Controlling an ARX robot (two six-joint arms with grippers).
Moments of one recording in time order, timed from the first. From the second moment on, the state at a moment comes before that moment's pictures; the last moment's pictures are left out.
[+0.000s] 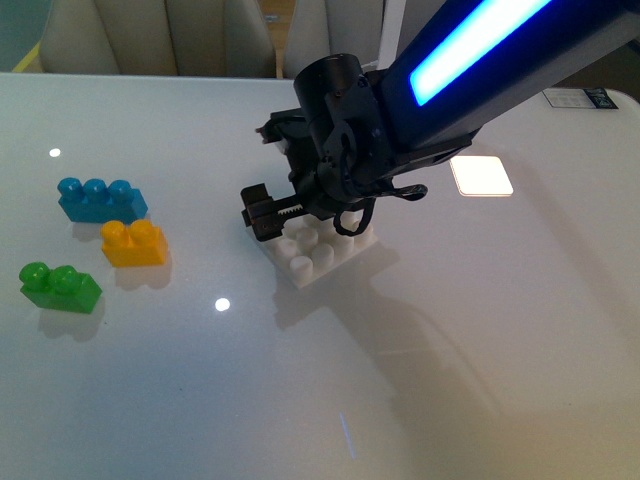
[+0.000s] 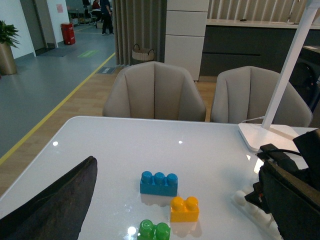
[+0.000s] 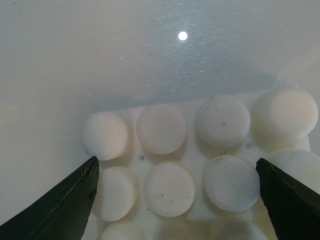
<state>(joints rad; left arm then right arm) 0.00 0.00 0.01 0.00 0.00 0.00 0.53 2.75 1.81 -0.03 -0.13 -0.02</state>
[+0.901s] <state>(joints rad) 0.00 0.00 0.01 0.00 0.00 0.00 0.57 2.82 2.03 -0.47 -0.35 -0.73</state>
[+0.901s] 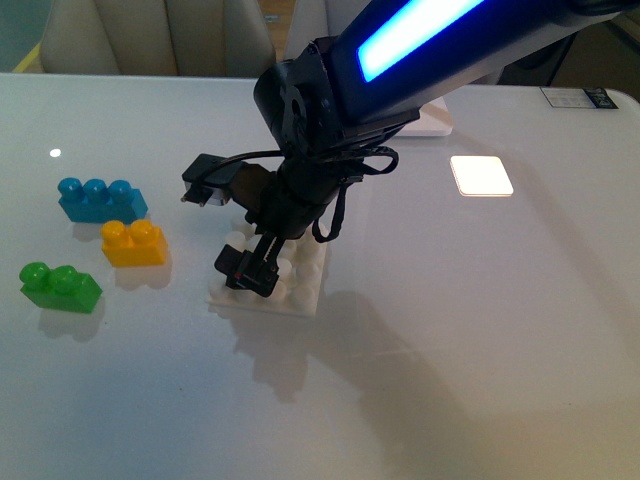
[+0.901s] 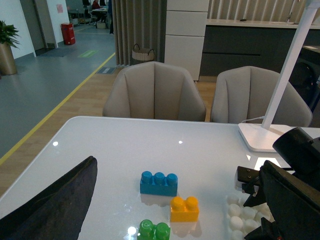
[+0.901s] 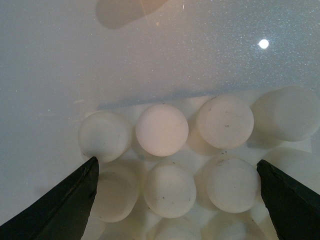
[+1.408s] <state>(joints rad) 0.00 0.00 0.01 0.00 0.00 0.00 0.57 2.91 2.21 -0.58 -0.40 -0.82</state>
